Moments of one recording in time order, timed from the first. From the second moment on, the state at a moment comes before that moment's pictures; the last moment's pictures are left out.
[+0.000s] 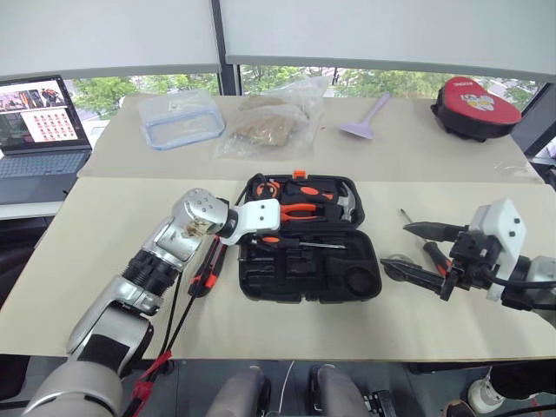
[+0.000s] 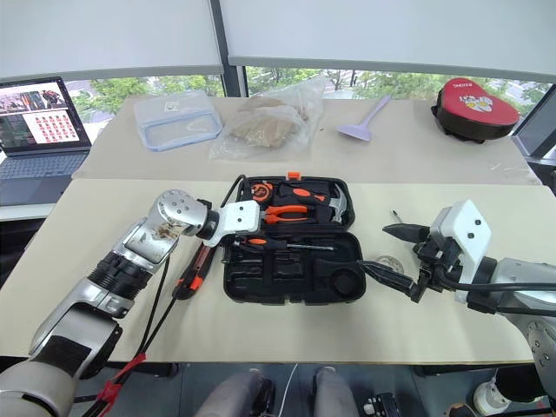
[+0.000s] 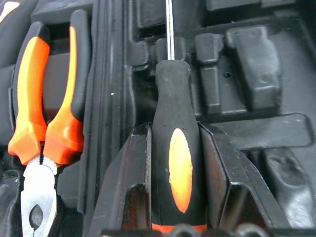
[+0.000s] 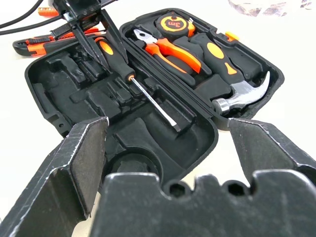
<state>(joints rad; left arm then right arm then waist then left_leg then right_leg) -0.83 0.54 -0.45 0.24 0.03 0.27 -1.21 0.03 -0.93 -0.42 -0.58 0.71 0.69 0.83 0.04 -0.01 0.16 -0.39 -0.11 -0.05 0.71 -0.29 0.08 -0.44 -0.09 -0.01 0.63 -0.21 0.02</state>
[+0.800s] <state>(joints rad) -0.91 0.49 -0.36 0.27 0.01 0.33 -1.19 -0.02 -0.93 -0.39 -0.57 0.71 0.69 0.83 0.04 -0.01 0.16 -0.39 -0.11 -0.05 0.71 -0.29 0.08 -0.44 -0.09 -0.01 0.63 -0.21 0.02</state>
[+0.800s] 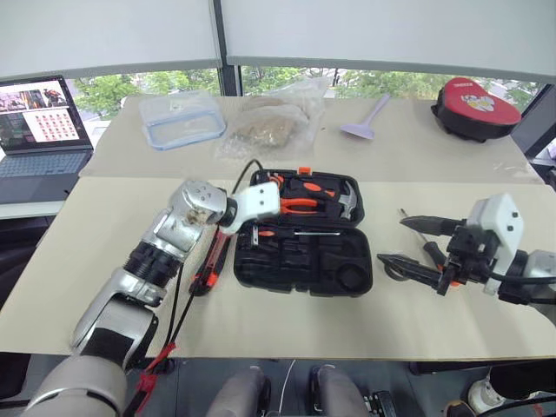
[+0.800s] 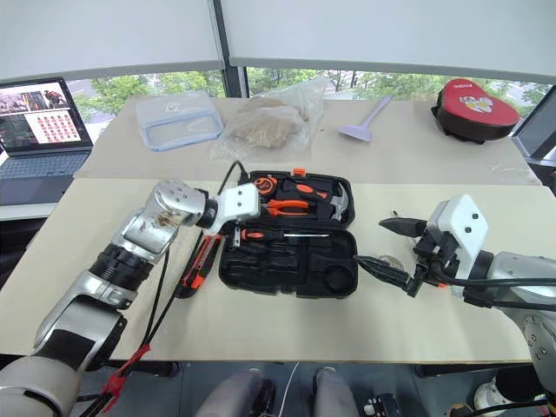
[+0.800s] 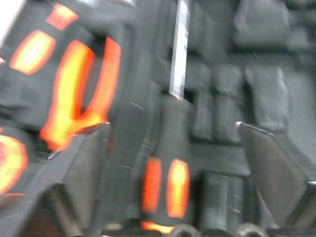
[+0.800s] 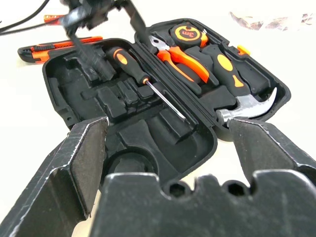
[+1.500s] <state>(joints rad) -0.94 0.40 -0.46 0.50 0.16 0.09 -1.15 0.04 -0.92 -0.41 -0.60 0.72 0.69 0.80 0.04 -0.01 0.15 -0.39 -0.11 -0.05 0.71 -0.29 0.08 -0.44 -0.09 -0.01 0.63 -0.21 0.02</state>
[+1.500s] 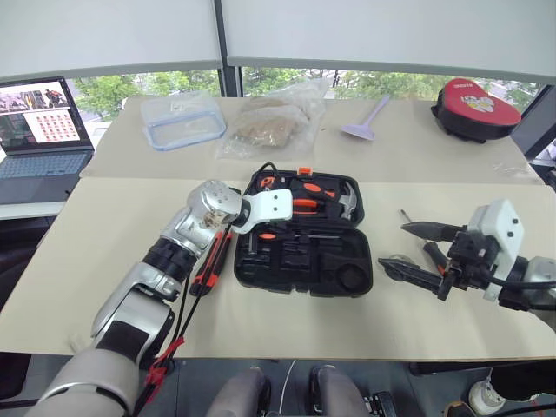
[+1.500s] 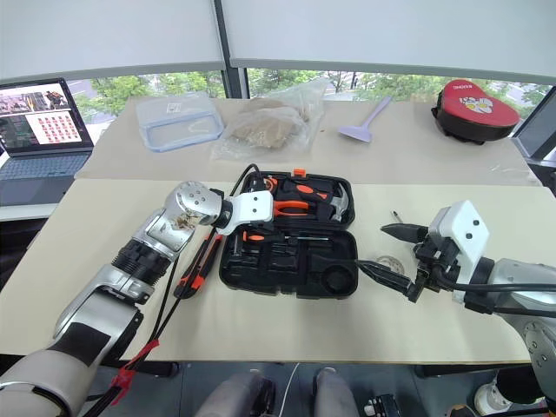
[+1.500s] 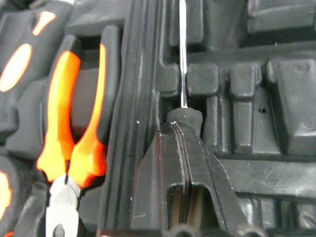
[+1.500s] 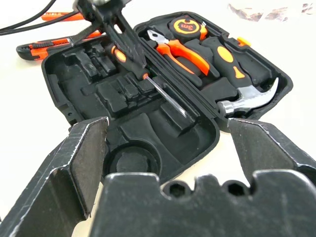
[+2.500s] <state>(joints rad) -0.64 0.70 -0.02 -0.33 -0.65 0.90 -1.30 0.06 -0.79 -0.40 -0.07 0.44 0.58 0.70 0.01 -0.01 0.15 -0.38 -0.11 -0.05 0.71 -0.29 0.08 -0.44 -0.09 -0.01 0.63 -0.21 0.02</state>
